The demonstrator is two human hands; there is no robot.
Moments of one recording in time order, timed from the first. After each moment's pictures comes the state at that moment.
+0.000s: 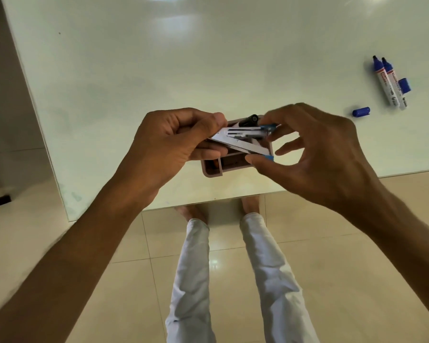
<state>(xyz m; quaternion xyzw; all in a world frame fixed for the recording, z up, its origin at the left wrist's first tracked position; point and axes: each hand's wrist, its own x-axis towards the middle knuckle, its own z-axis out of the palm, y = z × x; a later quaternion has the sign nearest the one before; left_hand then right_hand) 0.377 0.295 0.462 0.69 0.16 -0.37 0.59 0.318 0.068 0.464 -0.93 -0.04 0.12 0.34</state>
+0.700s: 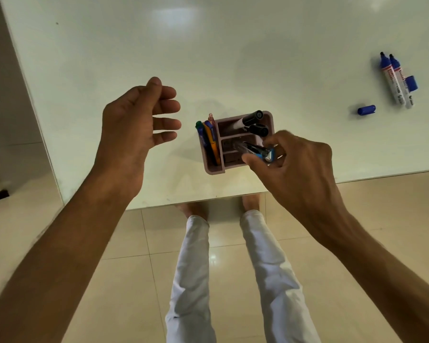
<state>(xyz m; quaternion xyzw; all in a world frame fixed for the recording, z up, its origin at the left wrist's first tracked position) 0.393 0.326 0.447 0.71 0.29 -0.26 0.58 0.296 0.105 0.433 -0.94 0.15 0.17 0.27</state>
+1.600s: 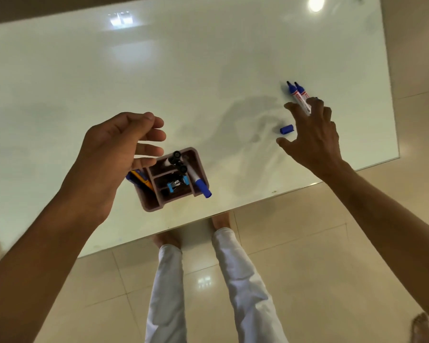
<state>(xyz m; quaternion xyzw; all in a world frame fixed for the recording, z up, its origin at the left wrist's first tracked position) 0.417 0.235 0.466 0.73 0.18 -0.35 0.56 0.320 -0.118 0.360 -0.96 0.19 0.19 0.04</state>
